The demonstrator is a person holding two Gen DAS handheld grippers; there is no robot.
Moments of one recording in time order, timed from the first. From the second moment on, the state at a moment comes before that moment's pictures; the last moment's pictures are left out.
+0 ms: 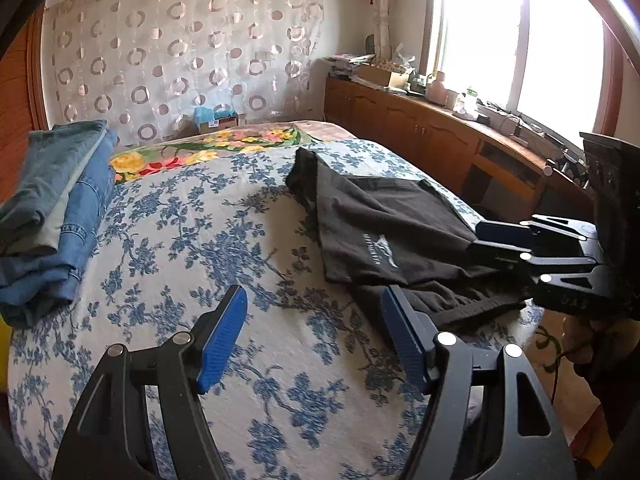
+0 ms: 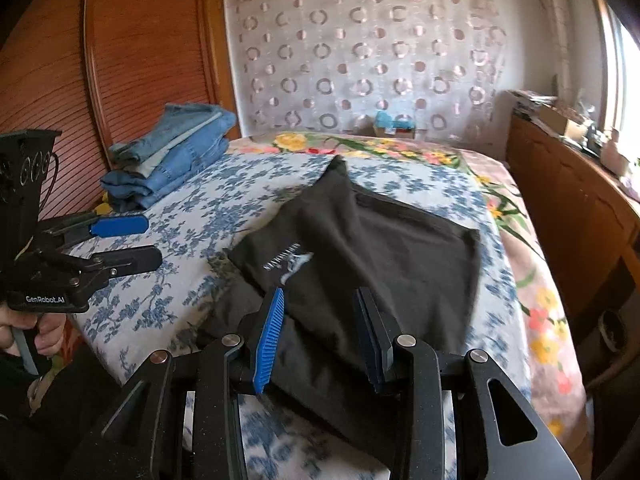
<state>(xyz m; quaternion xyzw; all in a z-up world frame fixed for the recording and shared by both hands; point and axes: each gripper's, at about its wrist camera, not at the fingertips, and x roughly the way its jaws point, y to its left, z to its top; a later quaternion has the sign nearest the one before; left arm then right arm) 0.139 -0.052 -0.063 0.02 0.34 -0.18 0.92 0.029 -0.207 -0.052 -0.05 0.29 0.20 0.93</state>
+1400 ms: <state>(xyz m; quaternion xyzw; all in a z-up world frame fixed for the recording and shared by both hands) 0.176 -0.018 -0.083 0.01 0.36 -0.19 0.91 0.119 -0.177 -0.043 -0.10 0.34 0.25 0.90</state>
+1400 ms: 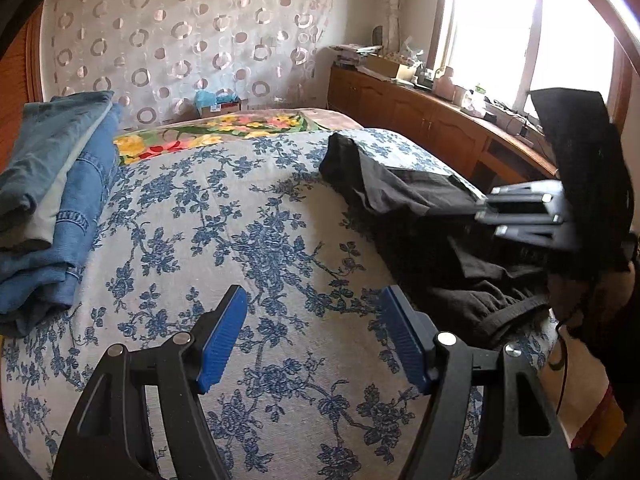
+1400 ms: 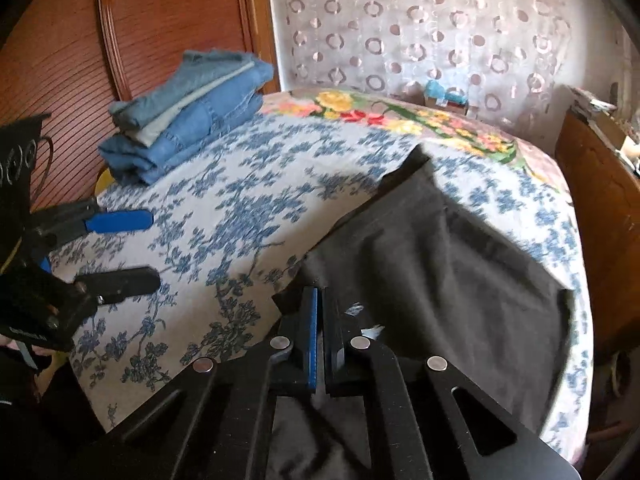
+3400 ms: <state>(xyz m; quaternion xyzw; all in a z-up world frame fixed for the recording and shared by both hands) 0.167 -0.087 -0.087 0.02 0.38 -0.23 0.90 0.027 -0.286 -0.031 -0.02 0.32 0.11 0.94</state>
